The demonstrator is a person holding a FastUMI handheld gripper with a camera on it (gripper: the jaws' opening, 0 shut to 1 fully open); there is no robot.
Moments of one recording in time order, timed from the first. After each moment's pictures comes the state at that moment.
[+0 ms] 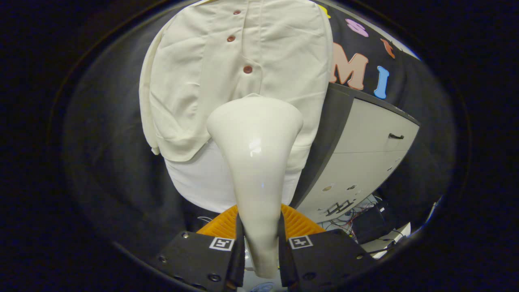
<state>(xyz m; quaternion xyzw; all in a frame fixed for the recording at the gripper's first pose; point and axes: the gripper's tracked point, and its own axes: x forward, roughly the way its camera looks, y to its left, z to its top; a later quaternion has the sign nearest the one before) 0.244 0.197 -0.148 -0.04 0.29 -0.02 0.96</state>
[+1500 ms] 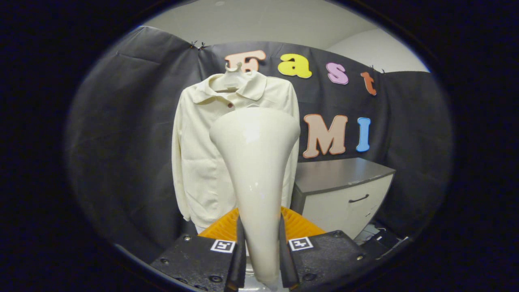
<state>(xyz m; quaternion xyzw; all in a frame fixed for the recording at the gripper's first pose) 0.138 0.156 0.037 0.00 0.07 0.01 1.00</state>
